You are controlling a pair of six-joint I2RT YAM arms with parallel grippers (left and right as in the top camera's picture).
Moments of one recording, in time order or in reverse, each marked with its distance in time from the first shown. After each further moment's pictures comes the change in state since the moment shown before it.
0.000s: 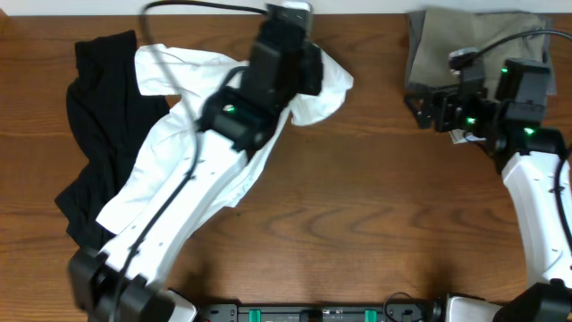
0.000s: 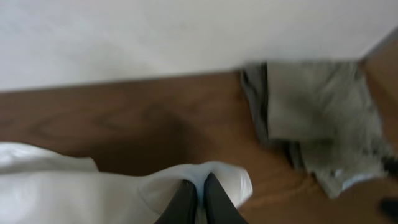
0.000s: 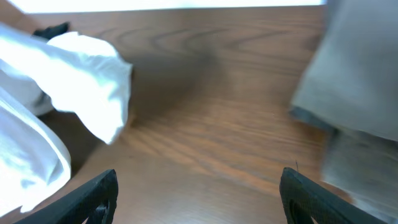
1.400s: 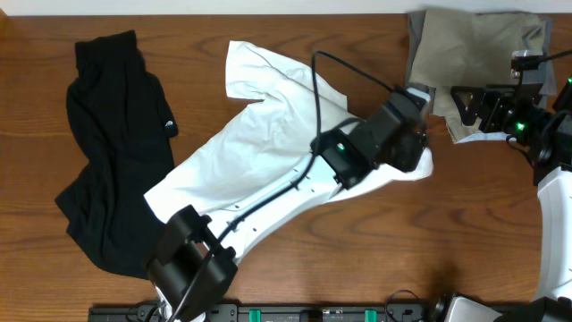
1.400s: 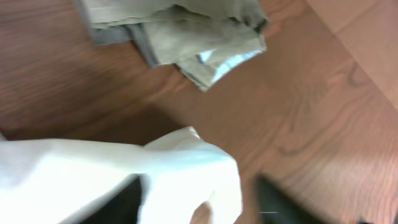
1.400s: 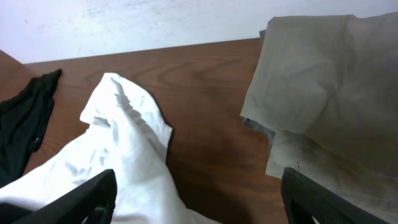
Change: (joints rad) left arm -0.330 0.224 0.000 0.075 0.195 -0.096; right arm -0.196 -0.066 0.000 0.005 -0.114 0.011
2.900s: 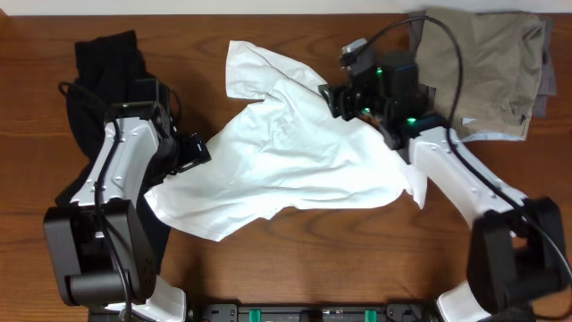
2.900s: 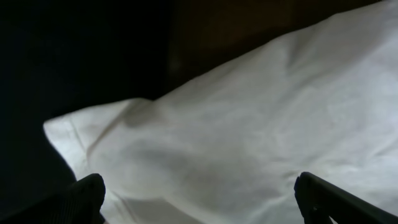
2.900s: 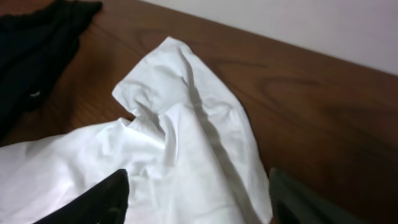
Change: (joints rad) left arm 0.982 -0.146 -0.357 -0.637 -0.065 0.068; right arm 0.686 0.371 0.006 0.495 0.397 0.049
